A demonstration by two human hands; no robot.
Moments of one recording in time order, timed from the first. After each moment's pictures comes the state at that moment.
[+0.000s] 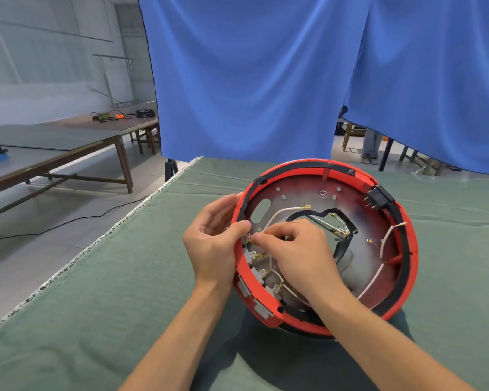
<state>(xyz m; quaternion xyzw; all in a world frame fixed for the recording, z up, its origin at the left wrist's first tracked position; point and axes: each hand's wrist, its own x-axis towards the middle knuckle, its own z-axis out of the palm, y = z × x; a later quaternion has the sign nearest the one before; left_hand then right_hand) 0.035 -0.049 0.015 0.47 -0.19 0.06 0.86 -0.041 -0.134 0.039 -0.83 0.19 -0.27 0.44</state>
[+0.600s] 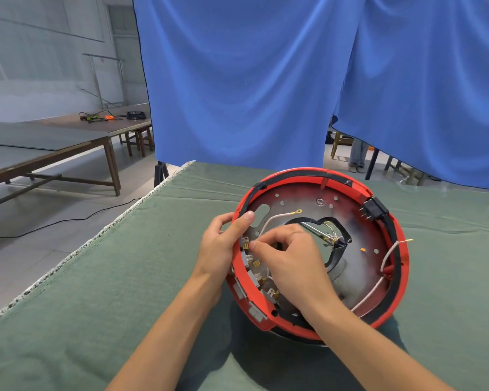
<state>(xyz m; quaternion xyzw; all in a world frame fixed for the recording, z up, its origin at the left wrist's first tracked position) 0.042 -0.051 0.017 0.59 -0.16 -0.16 0.78 -0.046 -0.132 0.038 -0.81 0.17 -0.27 0.49</state>
